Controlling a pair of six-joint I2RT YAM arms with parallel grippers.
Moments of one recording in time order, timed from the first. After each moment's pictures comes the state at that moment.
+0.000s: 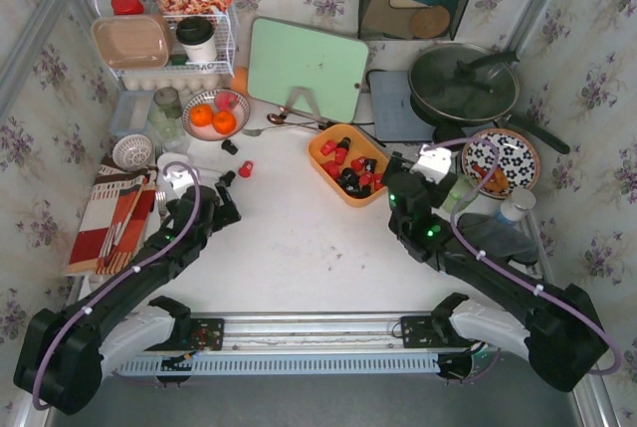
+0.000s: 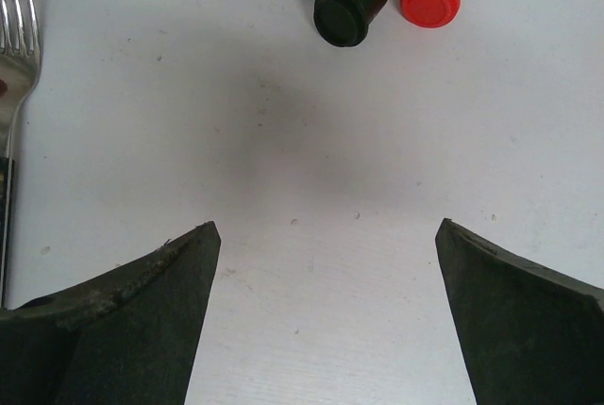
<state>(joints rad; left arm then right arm) -0.44 0.96 0.45 -0.14 -0.38 -0.58 0.65 1.08 0.63 0.15 0.97 0.36</state>
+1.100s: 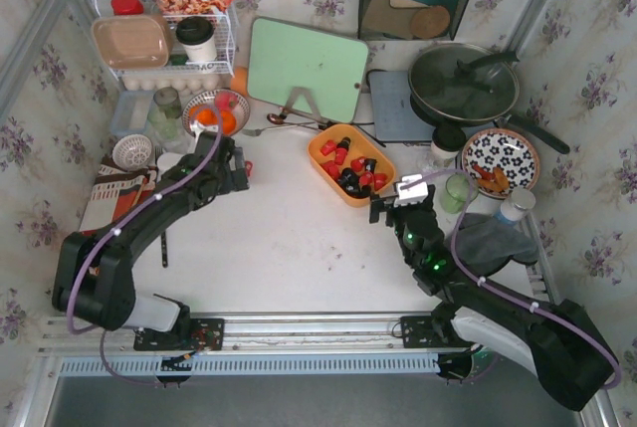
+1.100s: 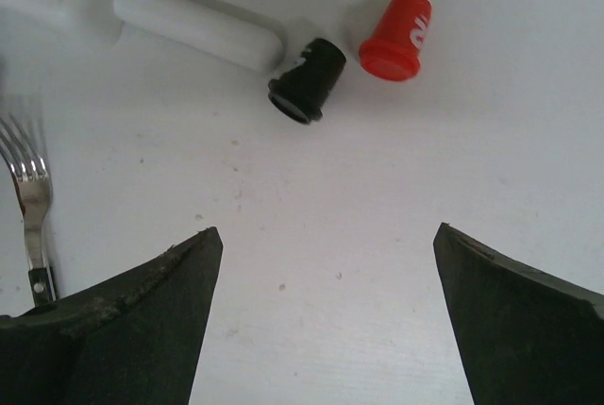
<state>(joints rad) -0.38 1.39 0.93 -0.39 -0.28 -0.39 0.65 0.93 0.22 0.60 0.51 0.00</state>
